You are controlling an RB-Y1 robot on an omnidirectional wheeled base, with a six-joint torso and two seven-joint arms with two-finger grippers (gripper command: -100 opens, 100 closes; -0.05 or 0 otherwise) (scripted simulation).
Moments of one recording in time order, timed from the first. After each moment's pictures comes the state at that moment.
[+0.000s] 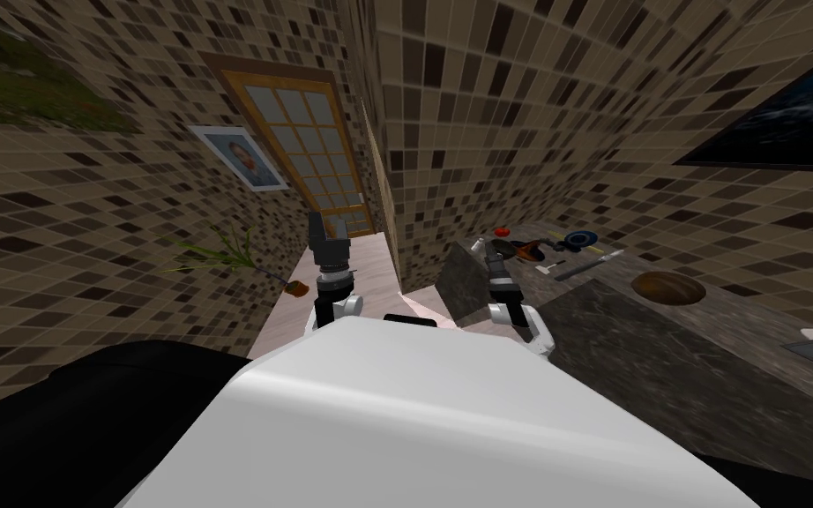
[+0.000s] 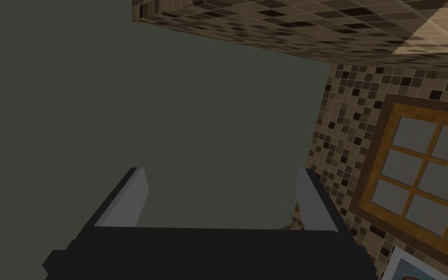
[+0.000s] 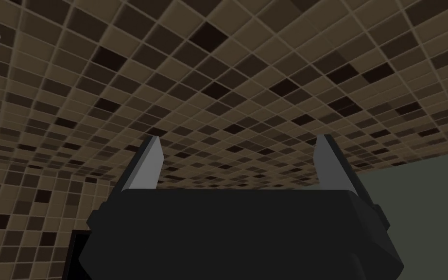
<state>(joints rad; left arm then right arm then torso) 0.49 0.00 -0.07 -2.32 -0.03 -0.64 -0.09 0.26 -0.34 -0.10 -1.83 0.16 -0.38 0.18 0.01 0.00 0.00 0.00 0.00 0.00</state>
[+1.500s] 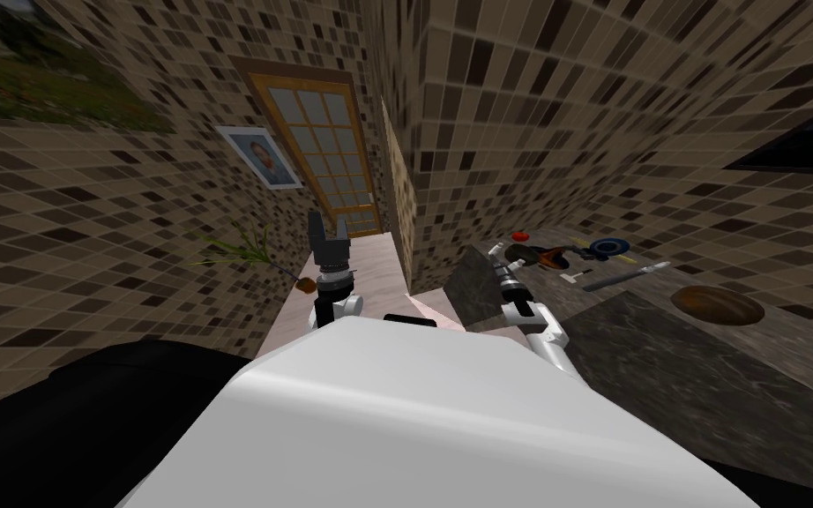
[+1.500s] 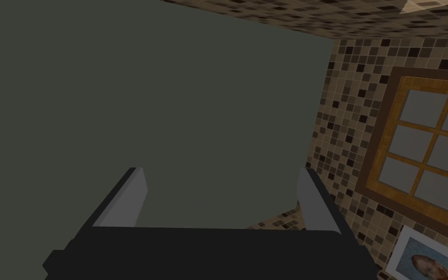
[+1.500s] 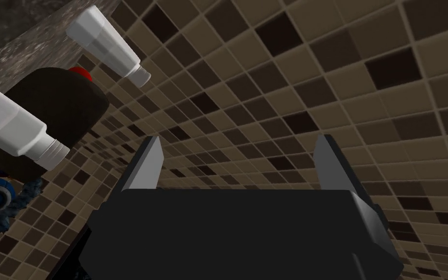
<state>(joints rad) 0.49 0.00 -0.07 -2.32 -0.03 -0.64 -0.09 0.13 -0.50 -0.15 -1.47 0.27 -0.21 0.17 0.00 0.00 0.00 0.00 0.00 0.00</state>
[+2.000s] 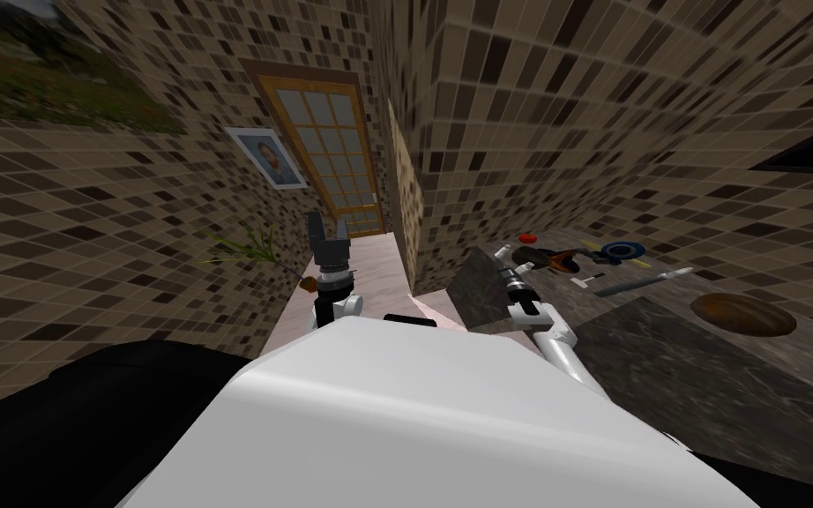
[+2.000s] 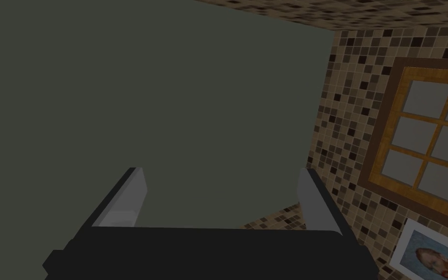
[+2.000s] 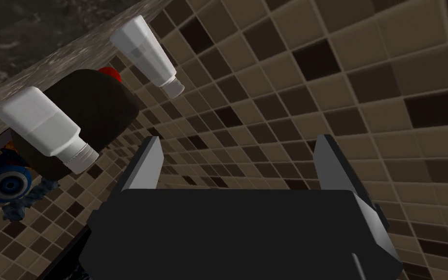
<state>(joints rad) 0.49 0.00 -0.07 -2.32 -0.03 -0.64 -0.09 0.09 -0.56 -0.16 -1.34 0.30 -0.16 0.16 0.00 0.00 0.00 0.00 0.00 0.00</state>
